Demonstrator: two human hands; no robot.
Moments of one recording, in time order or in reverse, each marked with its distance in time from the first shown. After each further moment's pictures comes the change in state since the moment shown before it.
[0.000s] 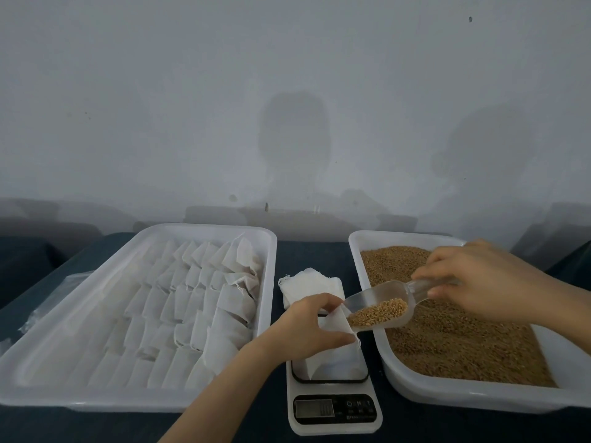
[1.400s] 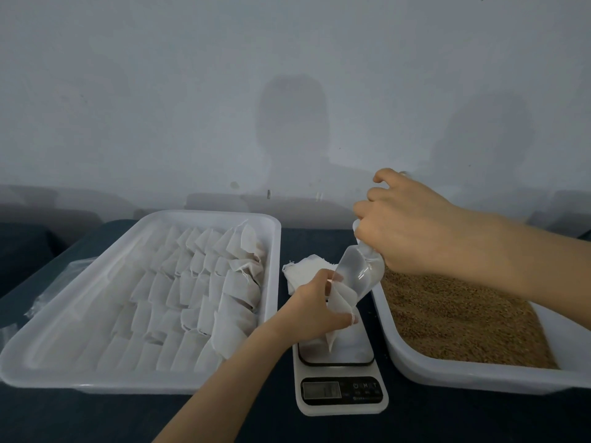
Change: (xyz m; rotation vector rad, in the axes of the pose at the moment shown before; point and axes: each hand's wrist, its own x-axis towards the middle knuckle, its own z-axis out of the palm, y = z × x) left_hand 0.006 -0.001 0.003 -0.095 0.055 -0.077; right_hand 0.051 -0.104 -0.052 -0.726 0.071 -0.321
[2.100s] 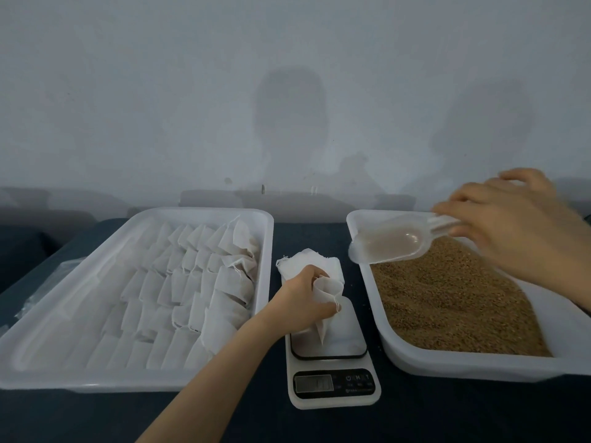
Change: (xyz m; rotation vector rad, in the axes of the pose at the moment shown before) left_hand 0.000 -0.001 -0.004 0.070 0.031 -0.032; right_hand -0.091 0.039 0.084 0.289 0.212 0.436
